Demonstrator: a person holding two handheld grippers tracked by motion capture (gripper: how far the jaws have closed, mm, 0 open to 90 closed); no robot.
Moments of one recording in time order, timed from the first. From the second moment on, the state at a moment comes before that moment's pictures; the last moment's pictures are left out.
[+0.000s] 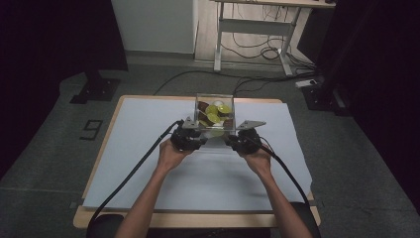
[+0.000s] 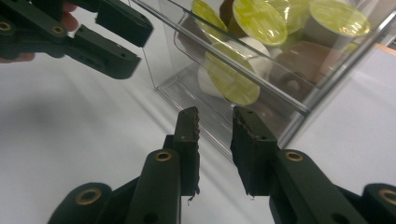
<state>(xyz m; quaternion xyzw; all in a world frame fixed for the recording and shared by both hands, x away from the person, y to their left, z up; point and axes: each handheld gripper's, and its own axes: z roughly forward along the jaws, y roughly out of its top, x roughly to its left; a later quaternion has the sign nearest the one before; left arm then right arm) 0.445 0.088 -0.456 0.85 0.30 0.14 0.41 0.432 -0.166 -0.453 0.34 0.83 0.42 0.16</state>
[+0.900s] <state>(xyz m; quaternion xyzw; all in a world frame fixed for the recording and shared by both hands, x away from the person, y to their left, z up) 0.455 0.076 -0.462 0.84 0.31 0.14 0.42 0.451 -0.149 -0.461 0.37 0.81 0.41 0.17</state>
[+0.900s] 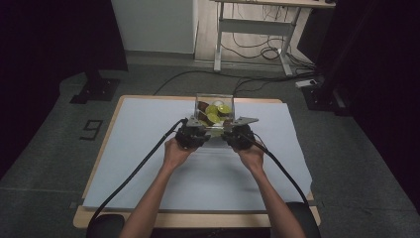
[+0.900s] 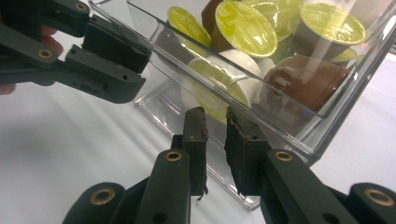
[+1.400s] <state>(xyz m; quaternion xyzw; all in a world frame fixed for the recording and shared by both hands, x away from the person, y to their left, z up) 0.456 0.073 -0.465 0.84 0.31 0.14 0.43 0.456 -0.145 -0.466 0.37 0.81 0.43 0.16</state>
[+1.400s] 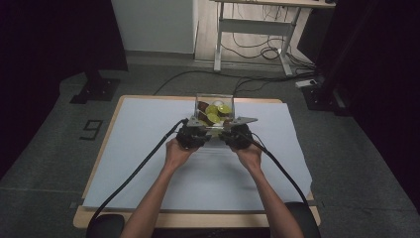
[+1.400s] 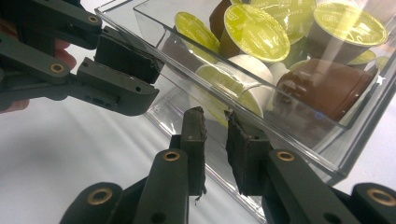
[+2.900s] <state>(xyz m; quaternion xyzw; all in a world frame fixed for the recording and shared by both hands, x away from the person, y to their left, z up) 0.424 0.077 -0.463 0.84 0.29 0.14 0.43 0.426 -0.139 -0.461 0.33 0.83 0.42 0.15</state>
